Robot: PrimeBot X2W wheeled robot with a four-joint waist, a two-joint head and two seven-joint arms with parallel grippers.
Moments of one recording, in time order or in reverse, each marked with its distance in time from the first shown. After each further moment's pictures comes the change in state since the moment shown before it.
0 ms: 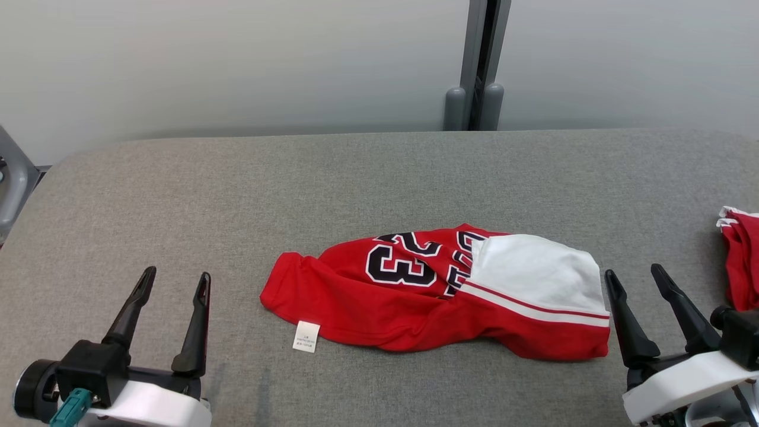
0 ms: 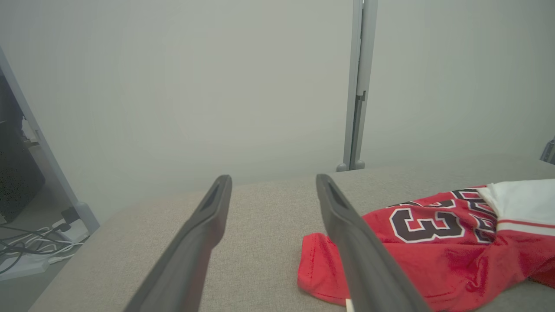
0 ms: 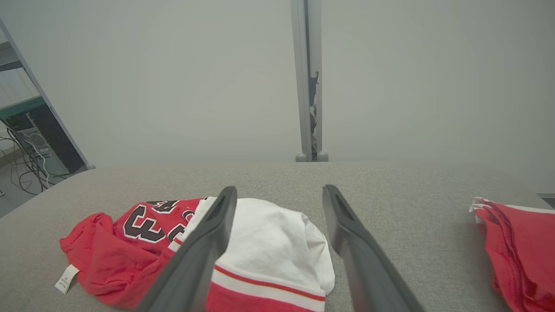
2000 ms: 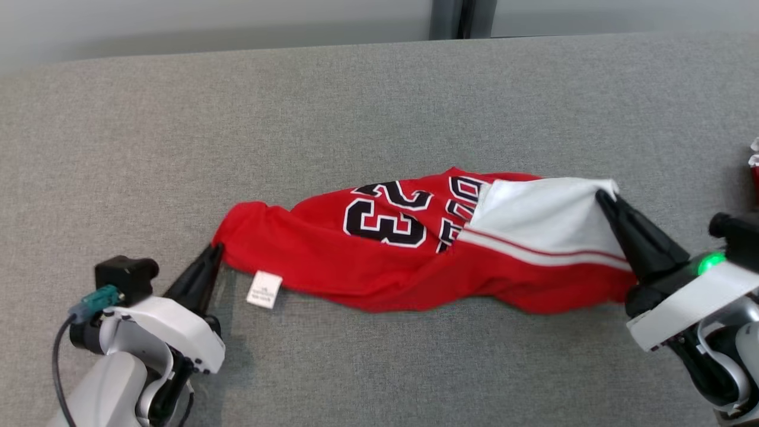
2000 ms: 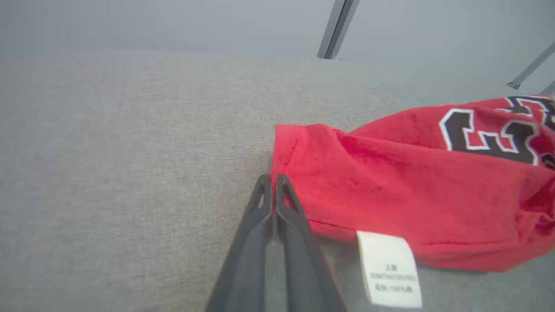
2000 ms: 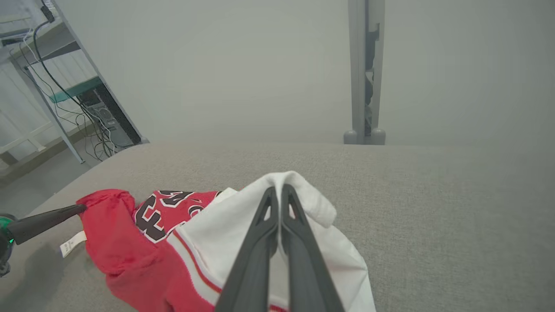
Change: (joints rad) left arm -0.356 -0.111 -0.108 0.560 -0.213 -0.312 0.085; right arm -0.315 -0.323 0.323 0.111 0.391 0.000 -0.038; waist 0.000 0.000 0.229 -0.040
